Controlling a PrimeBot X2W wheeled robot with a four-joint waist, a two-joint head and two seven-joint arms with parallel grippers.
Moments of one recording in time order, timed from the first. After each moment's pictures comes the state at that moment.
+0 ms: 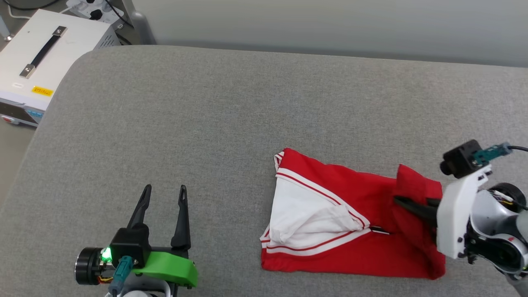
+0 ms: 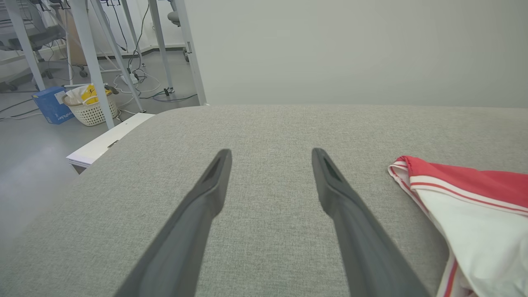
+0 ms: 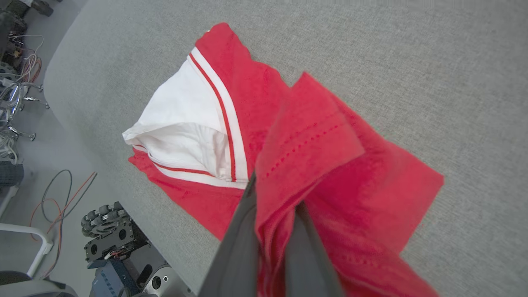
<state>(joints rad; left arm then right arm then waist) 0.01 0.06 -0.04 0.06 -0.05 -0.02 -0.26 -0.30 -0.65 0.47 -0.05 0.96 0.13 0.63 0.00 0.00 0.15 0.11</state>
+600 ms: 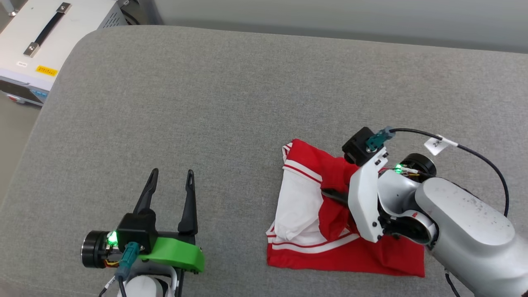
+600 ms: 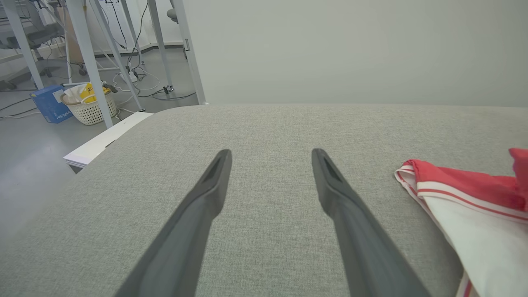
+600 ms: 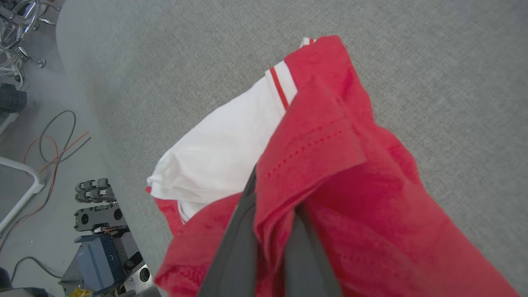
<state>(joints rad) -0.05 0.06 -0.07 0.07 -0.05 -0.01 -0.26 -0.67 -0.45 0.90 0.22 0.90 0.13 0.55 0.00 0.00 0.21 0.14</state>
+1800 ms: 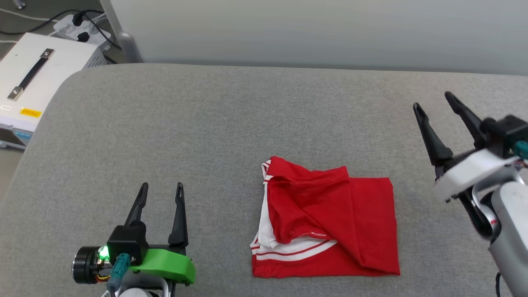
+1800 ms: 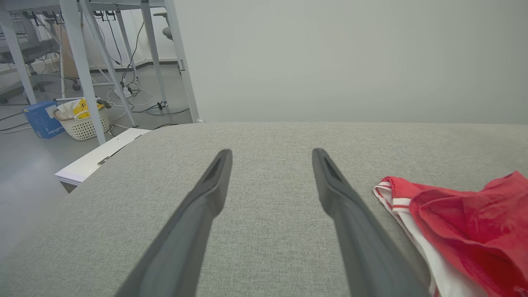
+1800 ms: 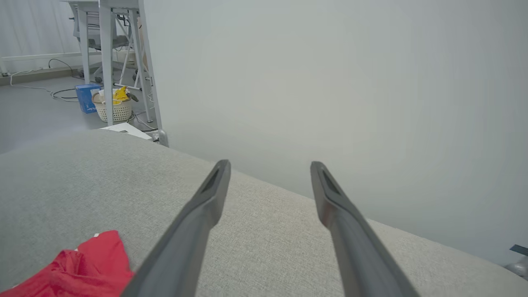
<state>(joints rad) 0.00 0.06 -0.03 0.08 -0.05 -0.01 -0.26 -0.48 -0.44 0.38 0.34 0.44 0.13 -0.24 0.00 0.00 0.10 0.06</state>
